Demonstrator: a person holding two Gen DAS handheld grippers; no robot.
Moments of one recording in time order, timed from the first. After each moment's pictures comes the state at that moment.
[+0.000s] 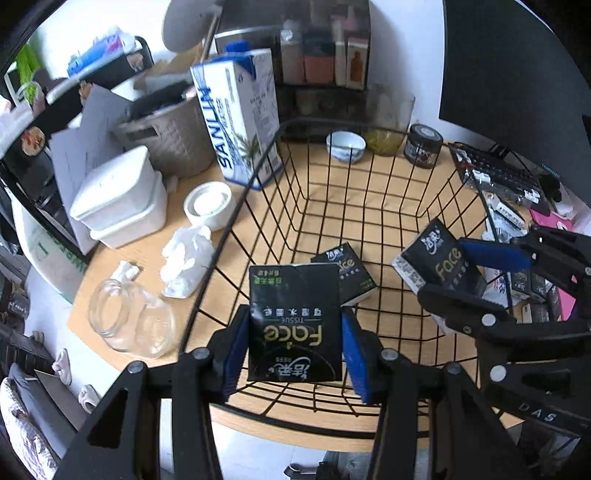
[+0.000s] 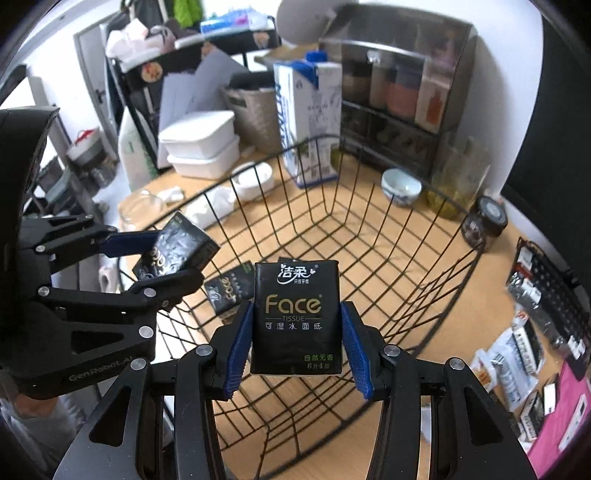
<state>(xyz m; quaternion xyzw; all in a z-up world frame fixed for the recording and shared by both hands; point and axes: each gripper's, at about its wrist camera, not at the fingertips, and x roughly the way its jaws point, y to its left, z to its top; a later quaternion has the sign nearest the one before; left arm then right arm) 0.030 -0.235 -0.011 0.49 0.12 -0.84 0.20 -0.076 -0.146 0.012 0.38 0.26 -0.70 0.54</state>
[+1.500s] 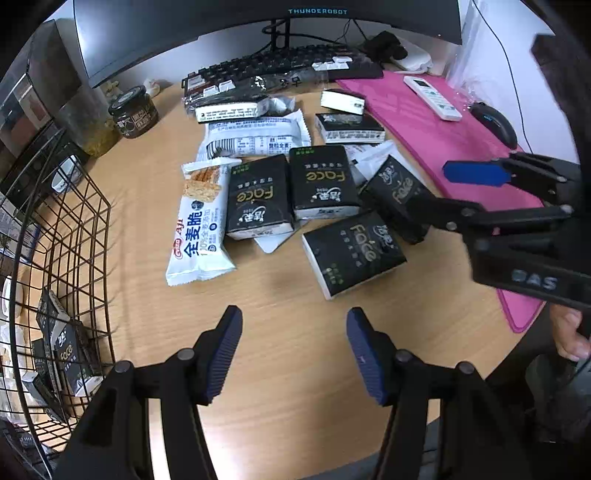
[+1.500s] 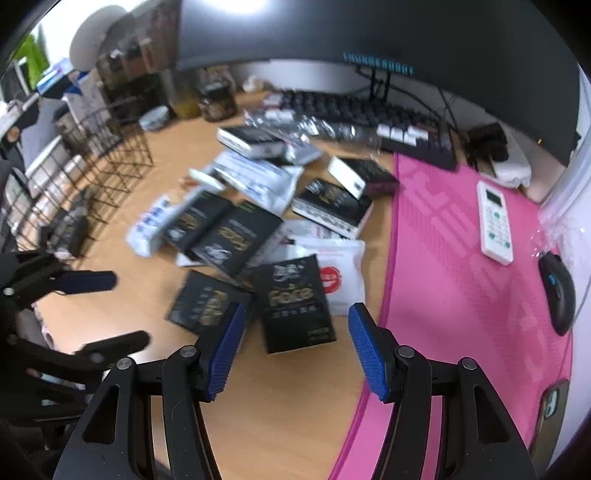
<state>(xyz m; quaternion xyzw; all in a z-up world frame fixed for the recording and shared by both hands) -0.082 0.036 -0.063 0.56 -0.01 -0.83 -0.04 -0.230 0.144 -0.054 0.47 0.18 -0.79 0.34</state>
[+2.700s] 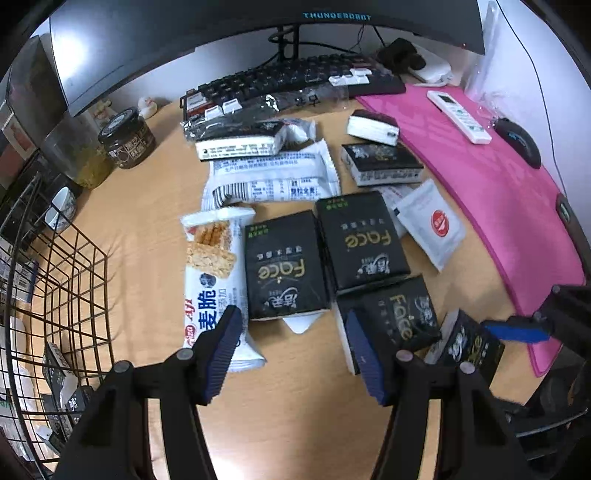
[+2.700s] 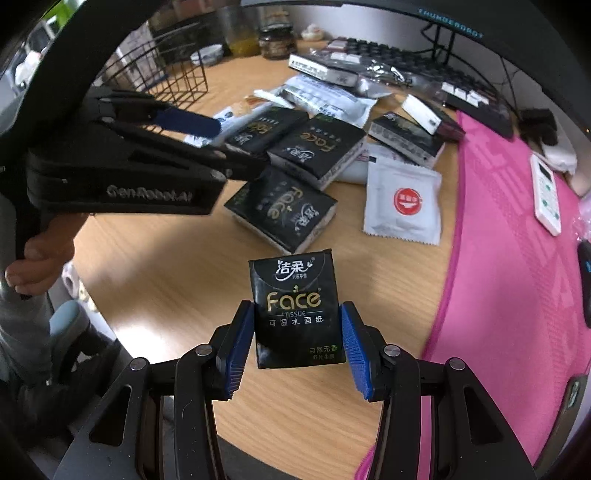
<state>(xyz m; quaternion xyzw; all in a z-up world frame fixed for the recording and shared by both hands) -0.134 0.025 -0.075 0.55 -0.03 -0.84 -0.03 -0.178 0.142 -0.078 0.51 0.22 -0.73 0.39</state>
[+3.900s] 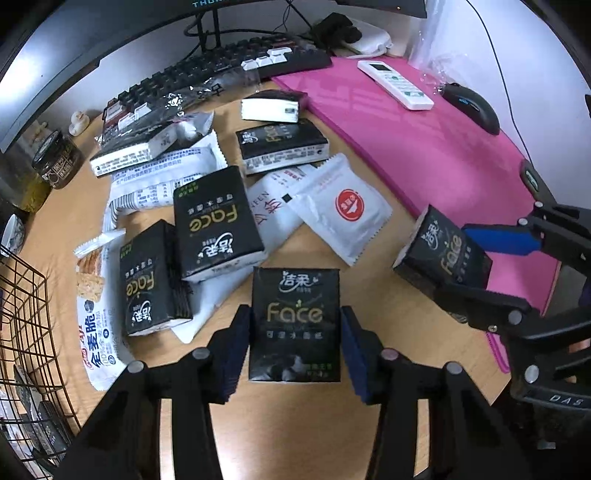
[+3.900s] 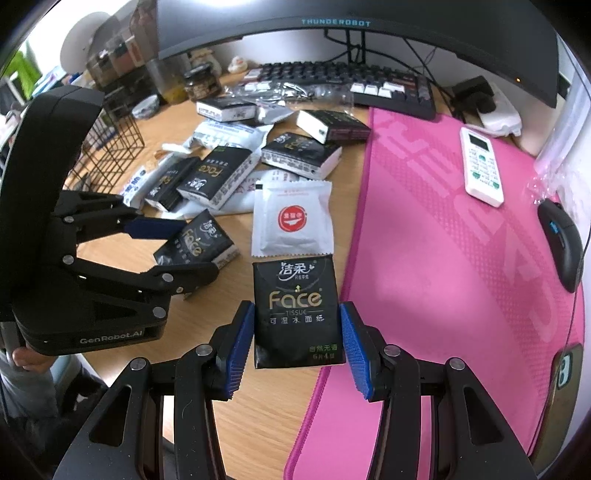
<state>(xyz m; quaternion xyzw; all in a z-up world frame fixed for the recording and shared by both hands) -0.143 0.085 -0.085 0.57 -0.04 -0.81 -0.11 -0.226 0.197 -0.063 0.50 0.16 -0.78 0.34</state>
